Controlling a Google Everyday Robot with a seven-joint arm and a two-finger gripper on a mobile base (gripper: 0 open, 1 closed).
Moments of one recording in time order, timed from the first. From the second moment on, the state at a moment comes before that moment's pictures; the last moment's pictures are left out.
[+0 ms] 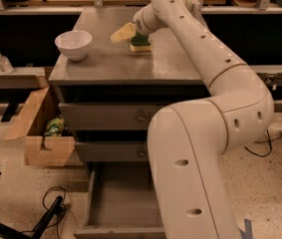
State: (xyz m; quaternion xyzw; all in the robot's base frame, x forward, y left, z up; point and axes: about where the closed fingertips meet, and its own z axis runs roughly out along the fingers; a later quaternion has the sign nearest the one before) arm 0.928 0.007 0.874 -0.32 0.82 0.10 0.46
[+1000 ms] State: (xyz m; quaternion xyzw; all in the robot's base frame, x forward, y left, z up) arm 0.929 -0.018 0.823 -0.30 0.87 0.08 0.39
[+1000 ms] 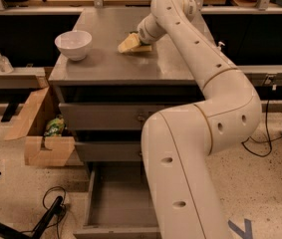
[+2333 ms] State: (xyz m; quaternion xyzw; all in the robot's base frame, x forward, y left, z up) arm 0.929 -0.015 0.825 -0.30 0.87 0.09 0.39
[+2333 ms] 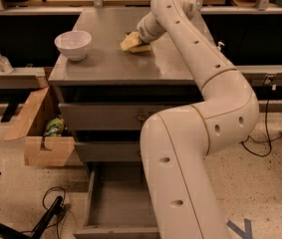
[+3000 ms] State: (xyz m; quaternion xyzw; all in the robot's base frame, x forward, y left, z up) arm 0.929 -0.015 0.825 -0.30 0.87 0.09 0.39
